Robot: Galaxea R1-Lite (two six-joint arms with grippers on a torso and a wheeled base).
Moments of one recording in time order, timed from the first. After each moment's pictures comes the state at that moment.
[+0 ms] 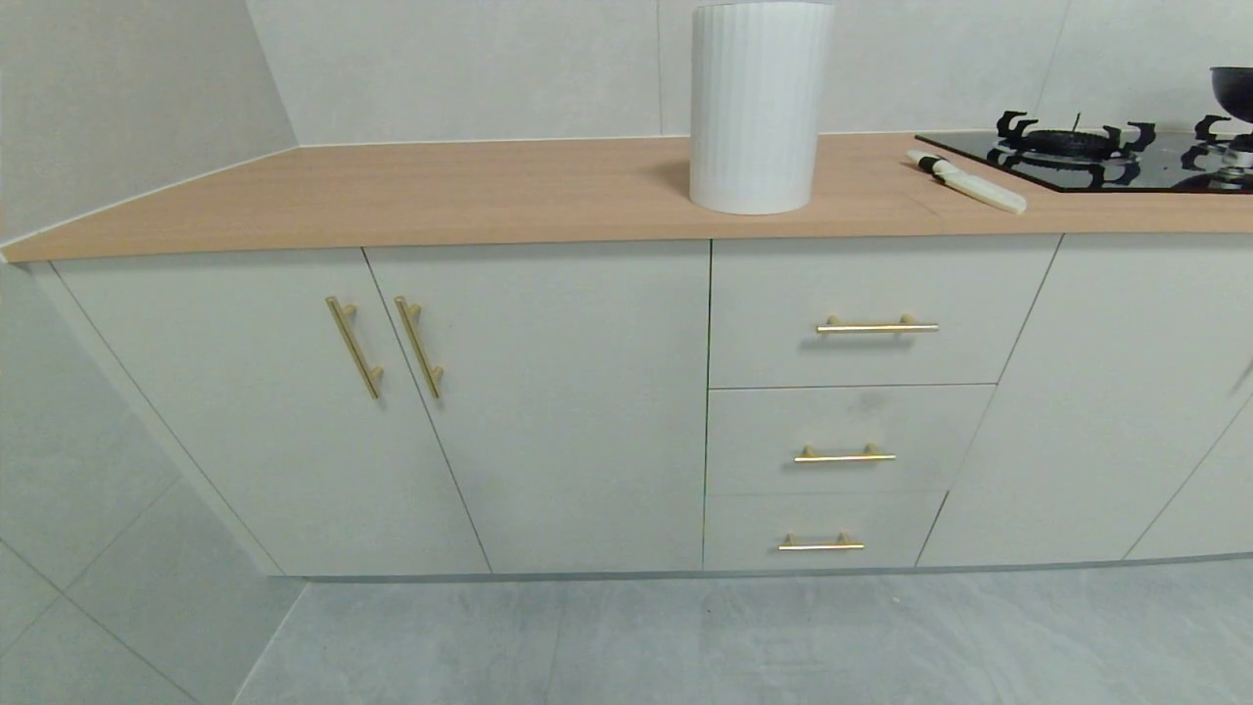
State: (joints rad) left arm 0.00 0.00 0.00 0.00 -0.01 0.00; right arm 0.00 0.01 -0.04 -0.13 -0.03 -0.02
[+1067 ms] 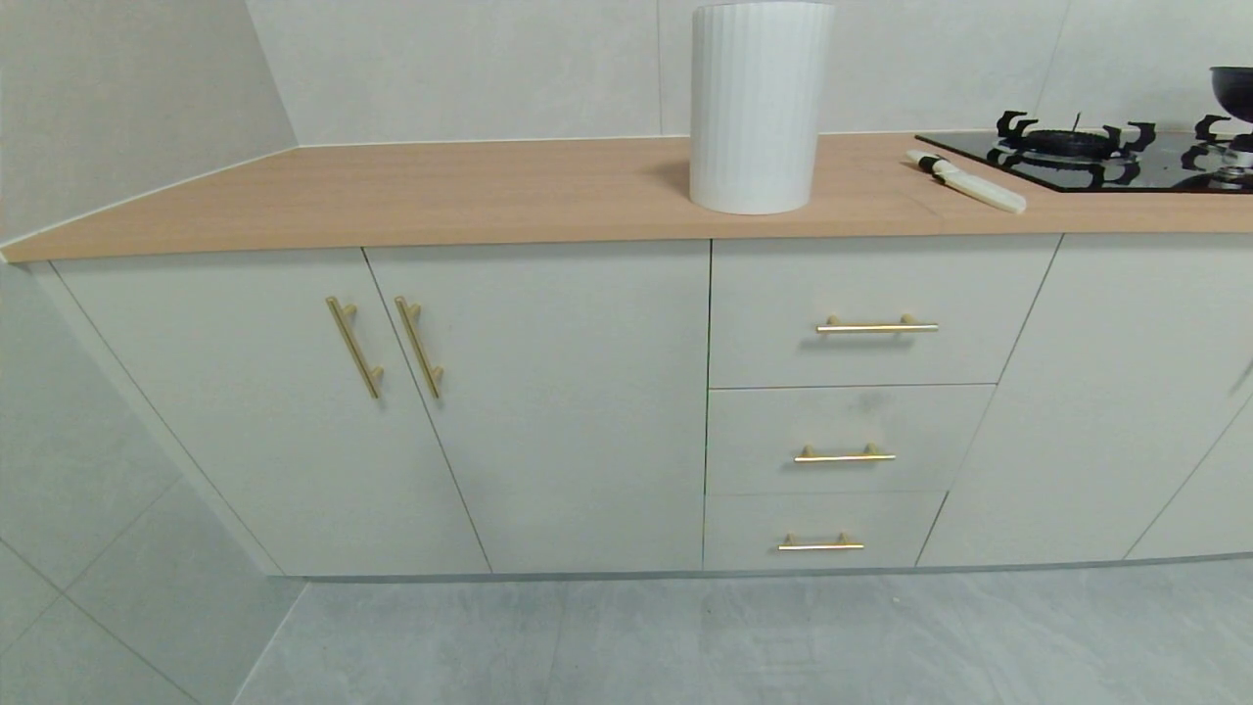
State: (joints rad) left arm 0.00 0.00 0.00 0.00 -0.01 0.01; right arm 0.00 0.00 0.00 0.00 0.05 -0.02
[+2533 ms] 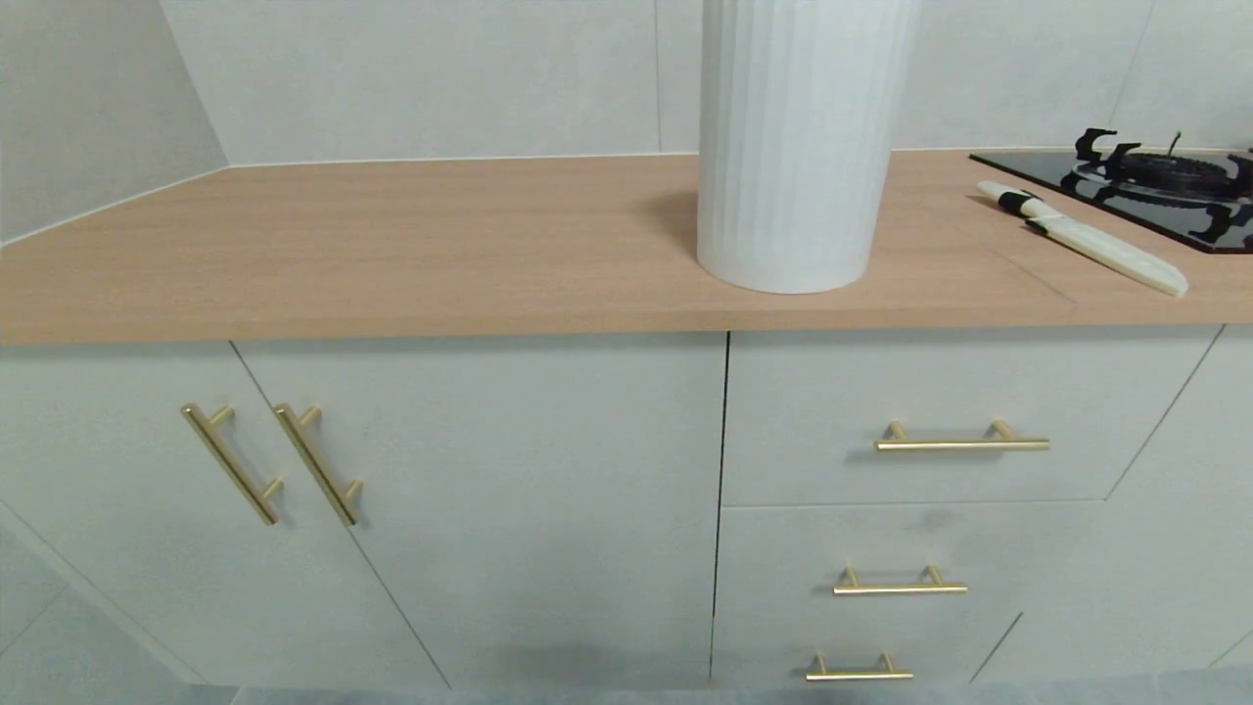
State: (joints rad) left arm 0.00 0.00 0.00 0.00 -0.01 0.01; right arm 0.00 0.00 0.00 0.00 0.05 -0.02
